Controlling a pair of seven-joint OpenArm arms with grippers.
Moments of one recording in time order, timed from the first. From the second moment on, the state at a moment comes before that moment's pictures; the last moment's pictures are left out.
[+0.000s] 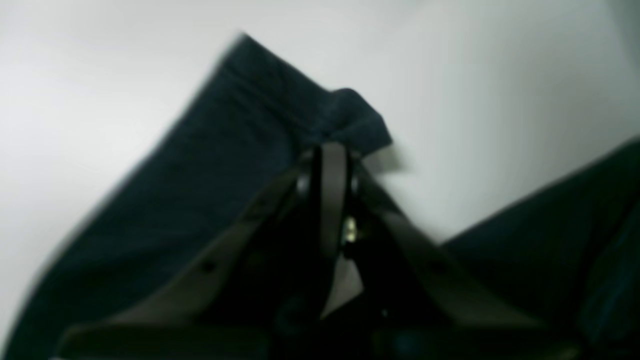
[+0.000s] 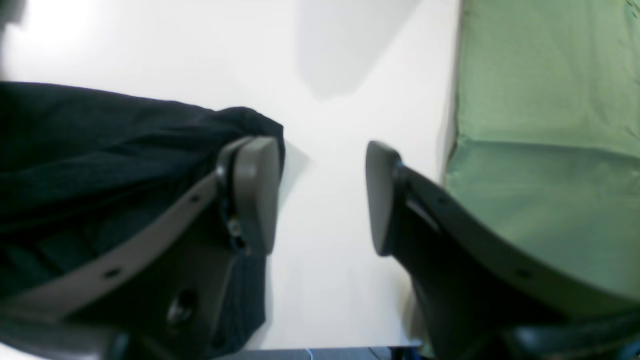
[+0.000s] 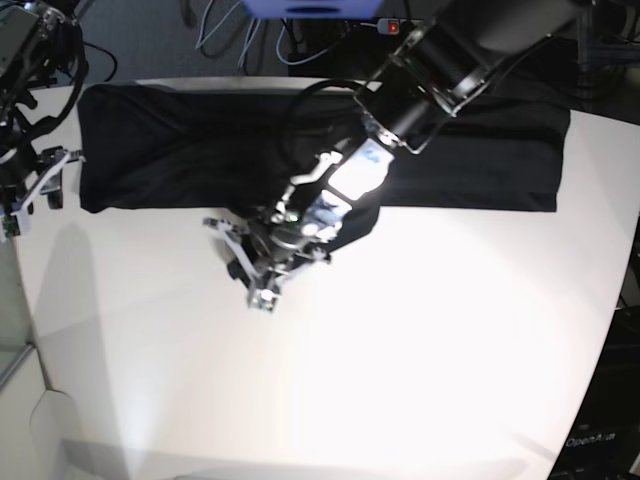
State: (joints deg) left arm -20.6 3.6 41.2 65.2 -25.7 15.2 30.2; right arm -12.1 13.1 39.9 110.6 13.5 39.7 -58.2
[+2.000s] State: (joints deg) left arm 27.8 -19.7 -15.6 108.7 -24.3 -0.7 38.1; right arm -8.5 12.7 35.5 110.7 13.6 39.7 -57.6
